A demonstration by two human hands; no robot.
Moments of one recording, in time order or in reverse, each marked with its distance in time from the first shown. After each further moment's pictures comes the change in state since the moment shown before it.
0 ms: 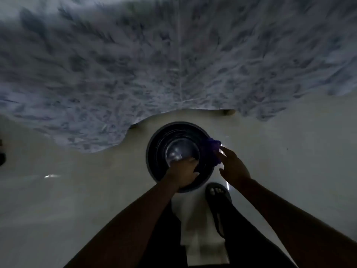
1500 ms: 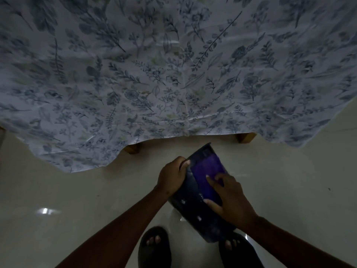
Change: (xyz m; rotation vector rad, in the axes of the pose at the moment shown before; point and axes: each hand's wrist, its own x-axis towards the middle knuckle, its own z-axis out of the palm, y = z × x) left_hand 0.071 -0.074 0.025 -0.387 0.645 -0.210; right_hand 0.058 0.037 0.107 -0.140 0.215 -0.356
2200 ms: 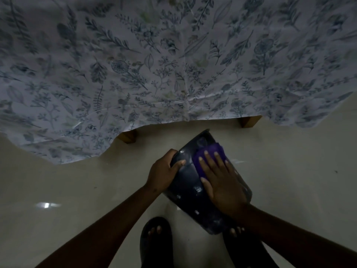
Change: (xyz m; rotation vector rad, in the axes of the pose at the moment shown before) left_hand -0.013 -0.042 0.000 -0.095 -0.042 0.024; right_hand 0.017 -0.015 0.046 -0.097 0.060 0.046
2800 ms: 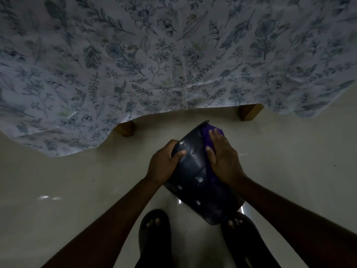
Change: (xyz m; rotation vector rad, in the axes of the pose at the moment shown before) left_hand 0.002 0.012 0.004 0.016 0.024 -0.011; right_hand 0.047 0.021 -0.010 0.309 0.065 0.213
